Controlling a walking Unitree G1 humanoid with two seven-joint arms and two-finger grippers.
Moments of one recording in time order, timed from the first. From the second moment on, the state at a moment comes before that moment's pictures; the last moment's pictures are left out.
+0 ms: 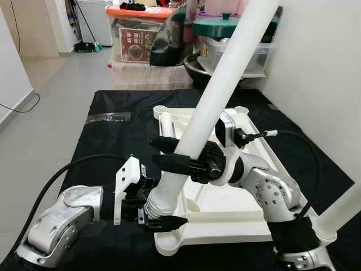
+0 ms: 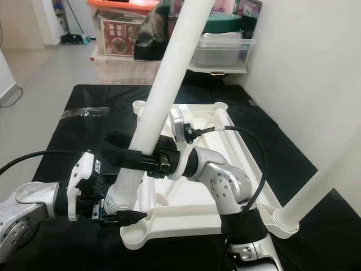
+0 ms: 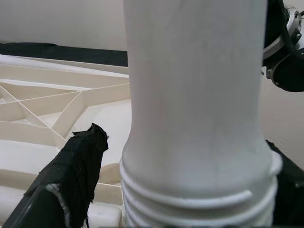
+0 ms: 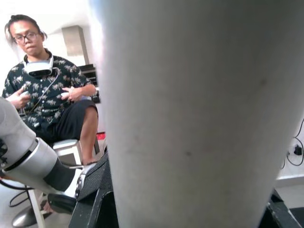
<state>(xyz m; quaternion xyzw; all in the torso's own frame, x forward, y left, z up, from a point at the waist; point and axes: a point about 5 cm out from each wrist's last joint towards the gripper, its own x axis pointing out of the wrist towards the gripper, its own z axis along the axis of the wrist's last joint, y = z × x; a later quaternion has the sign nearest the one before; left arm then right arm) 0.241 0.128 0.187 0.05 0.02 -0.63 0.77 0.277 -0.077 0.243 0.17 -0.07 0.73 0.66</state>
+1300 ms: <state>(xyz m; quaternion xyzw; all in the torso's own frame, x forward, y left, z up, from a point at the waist) 0.266 0.138 0.180 0.12 0.02 -0.51 0.85 0.304 -0.057 0.233 0.20 -0.03 0.54 0.82</state>
